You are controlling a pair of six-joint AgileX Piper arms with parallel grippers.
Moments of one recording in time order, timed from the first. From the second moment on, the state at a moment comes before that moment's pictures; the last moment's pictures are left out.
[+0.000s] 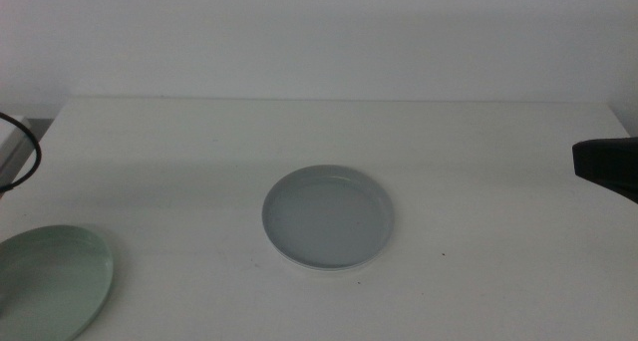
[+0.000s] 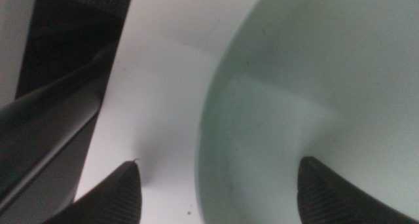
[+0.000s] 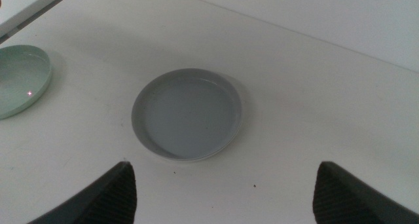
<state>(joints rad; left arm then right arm) 0.57 1.72 -0.89 -0.10 0.79 0.29 0.26 0.81 -0.97 0.39 0.87 -0.37</state>
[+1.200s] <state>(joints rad) 0.05 1.69 -1.44 -0.35 1.16 0.03 0.26 0.81 -0.97 0.39 0.87 -0.37</state>
